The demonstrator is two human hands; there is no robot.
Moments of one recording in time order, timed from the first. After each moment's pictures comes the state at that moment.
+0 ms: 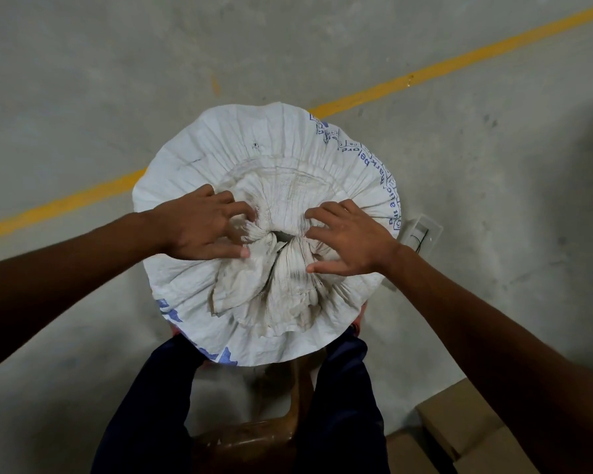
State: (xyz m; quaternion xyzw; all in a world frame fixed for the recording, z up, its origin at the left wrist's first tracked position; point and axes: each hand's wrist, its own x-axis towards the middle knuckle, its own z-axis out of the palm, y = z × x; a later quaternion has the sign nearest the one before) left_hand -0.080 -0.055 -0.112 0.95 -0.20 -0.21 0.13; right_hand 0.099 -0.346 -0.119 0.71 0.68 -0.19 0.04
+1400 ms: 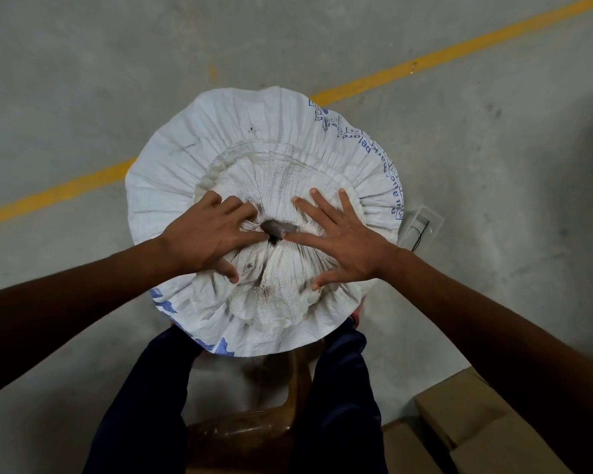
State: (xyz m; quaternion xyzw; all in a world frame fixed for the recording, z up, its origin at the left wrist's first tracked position) left_hand -0.100 -0.103 -0.125 0.97 -0.17 -0.18 0.01; right_hand 0.080 -0.369 -0.141 0.69 0.68 -0.24 -0.03
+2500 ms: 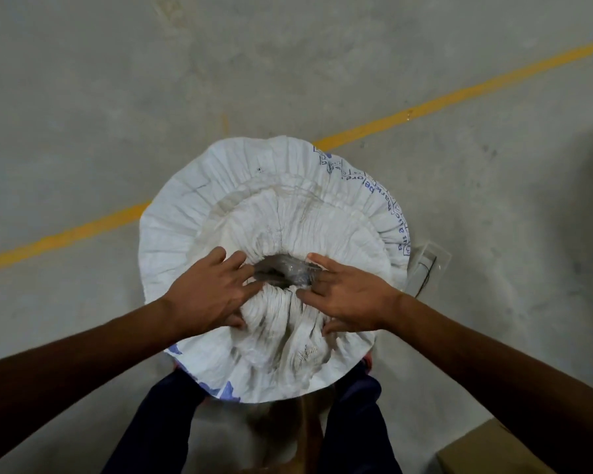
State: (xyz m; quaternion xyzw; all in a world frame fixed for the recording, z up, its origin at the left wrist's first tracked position) left_hand -0.126 -0.120 -0.102 0.97 -0.17 -0.18 -0.02; right_hand 0.059 -0.361 -0.119 0.58 0.80 -0.13 0.10
